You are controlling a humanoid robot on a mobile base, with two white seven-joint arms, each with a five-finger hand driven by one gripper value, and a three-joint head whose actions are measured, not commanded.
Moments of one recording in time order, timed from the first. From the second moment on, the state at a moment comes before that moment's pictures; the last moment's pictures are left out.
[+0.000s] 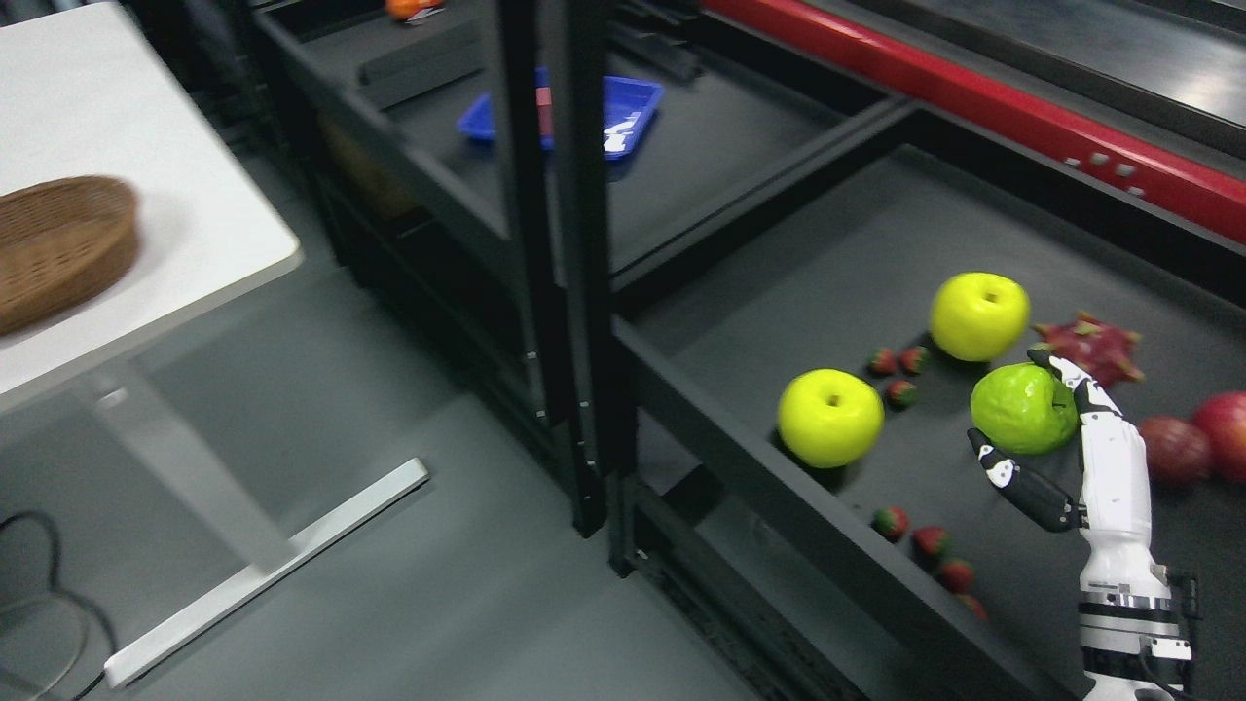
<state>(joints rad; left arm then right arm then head) 0.04 0.00 -0.06 -0.05 0.05 -0.02 -0.14 0.07 -0.05 -0.28 -1.64 0.70 -0.40 -0.21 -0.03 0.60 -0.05</state>
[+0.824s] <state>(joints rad) 0.04 0.00 -0.06 -0.05 0.05 -0.03 -0.14 0.07 -0.06 -0.25 -1.64 0.71 -0.40 -0.16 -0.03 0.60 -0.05</state>
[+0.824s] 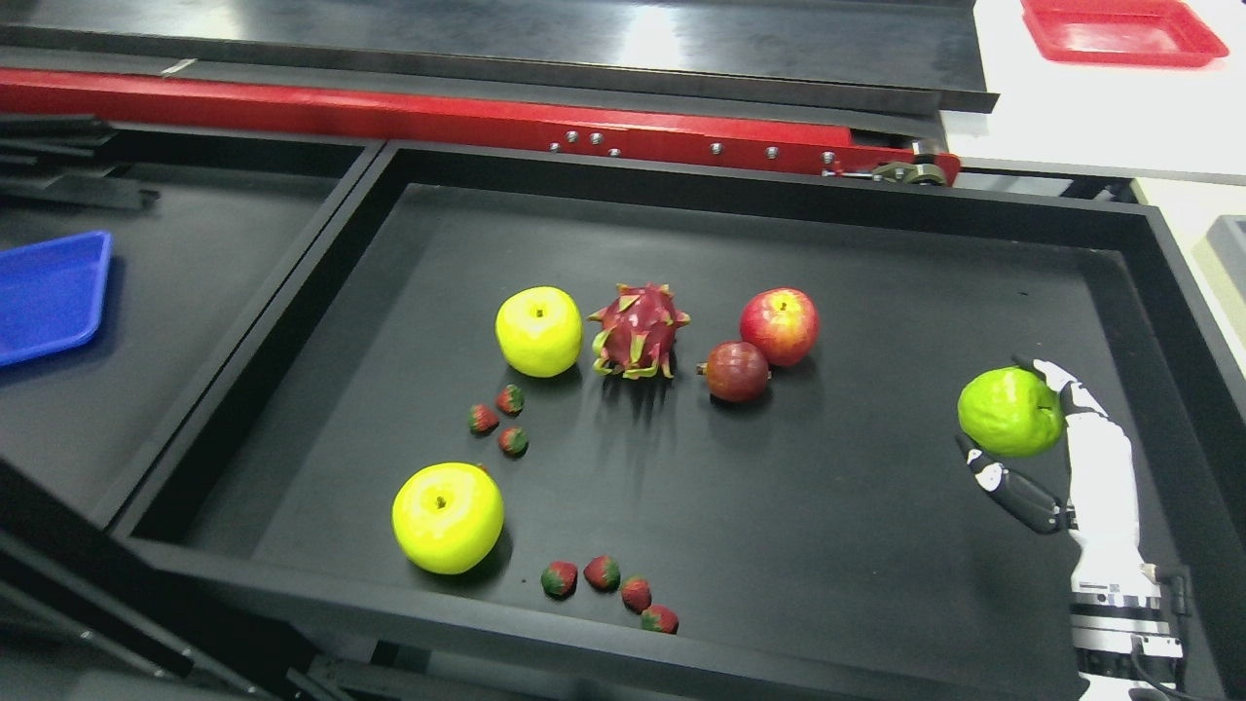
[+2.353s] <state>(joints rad) 0.04 0.00 -0.06 -0.05 0.05 -0.02 -0.14 -0.19 -0.02 0.15 -1.44 0.70 -0.27 0.07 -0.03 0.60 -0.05</state>
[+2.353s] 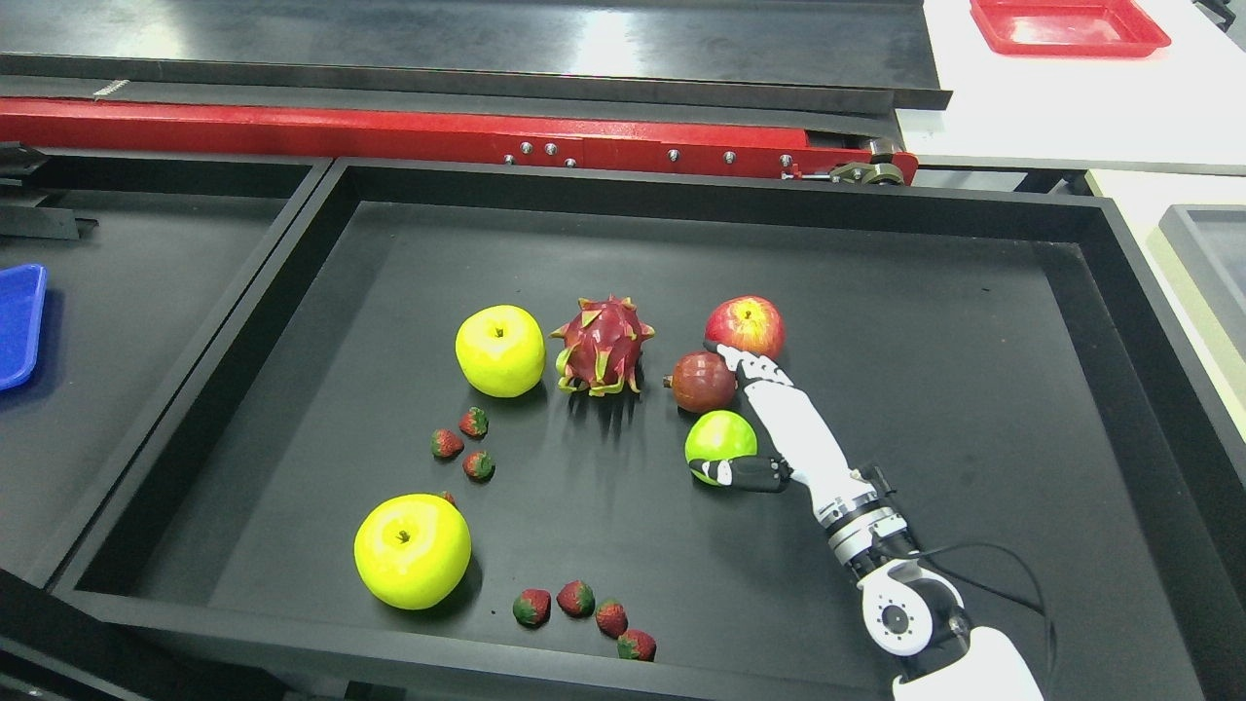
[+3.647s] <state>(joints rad) 0.04 0.00 -0.06 -0.05 0.05 -0.02 -0.14 0.00 0.00 -0.09 -1.59 0.08 -0.28 0.06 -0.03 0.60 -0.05</state>
